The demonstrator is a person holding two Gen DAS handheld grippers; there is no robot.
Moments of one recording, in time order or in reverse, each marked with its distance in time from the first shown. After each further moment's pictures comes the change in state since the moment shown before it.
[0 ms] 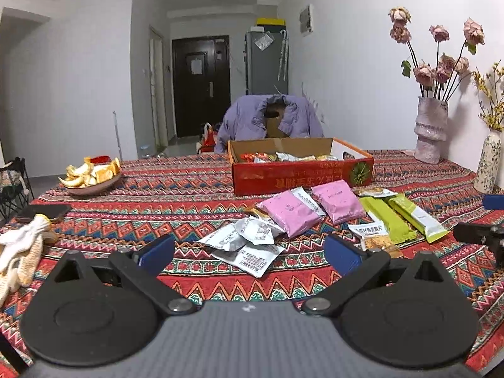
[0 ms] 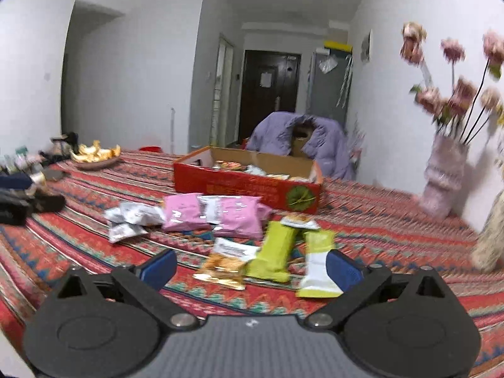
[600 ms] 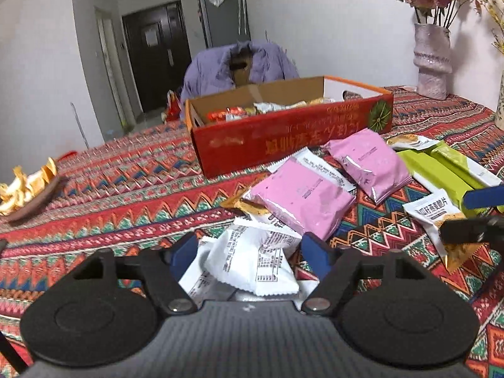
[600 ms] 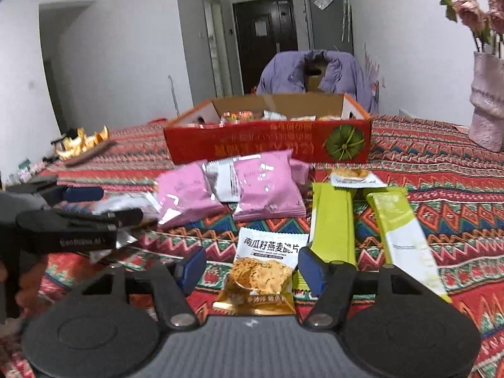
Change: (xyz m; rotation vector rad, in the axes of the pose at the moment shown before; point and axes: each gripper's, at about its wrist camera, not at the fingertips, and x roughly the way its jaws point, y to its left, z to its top) left arm 0.177 -0.005 0.010 0.175 0.171 -0.086; right arm 0.147 0.009 0.004 0.138 0.207 0.055
